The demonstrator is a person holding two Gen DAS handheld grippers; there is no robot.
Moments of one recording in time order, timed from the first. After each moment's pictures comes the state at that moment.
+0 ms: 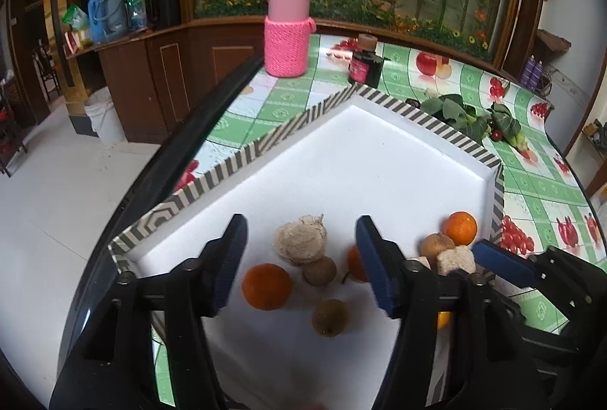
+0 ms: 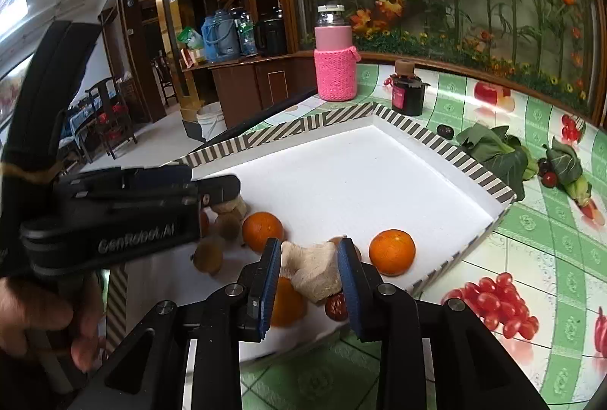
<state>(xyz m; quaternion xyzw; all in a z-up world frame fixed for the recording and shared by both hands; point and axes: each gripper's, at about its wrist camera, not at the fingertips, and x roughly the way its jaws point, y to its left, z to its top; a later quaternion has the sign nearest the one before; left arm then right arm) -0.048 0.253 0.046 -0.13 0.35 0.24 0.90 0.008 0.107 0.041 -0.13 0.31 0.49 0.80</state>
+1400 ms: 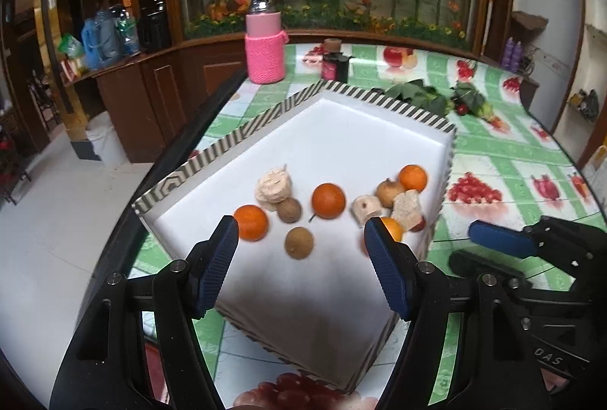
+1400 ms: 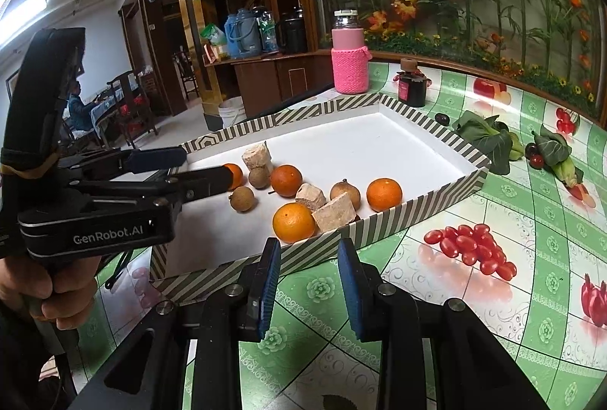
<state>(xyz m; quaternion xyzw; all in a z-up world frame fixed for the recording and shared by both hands) -0.094 0.193 0.058 -0.08 0.34 0.23 0.91 -0.021 0.045 0.046 -0.13 0.31 0.52 0.78</state>
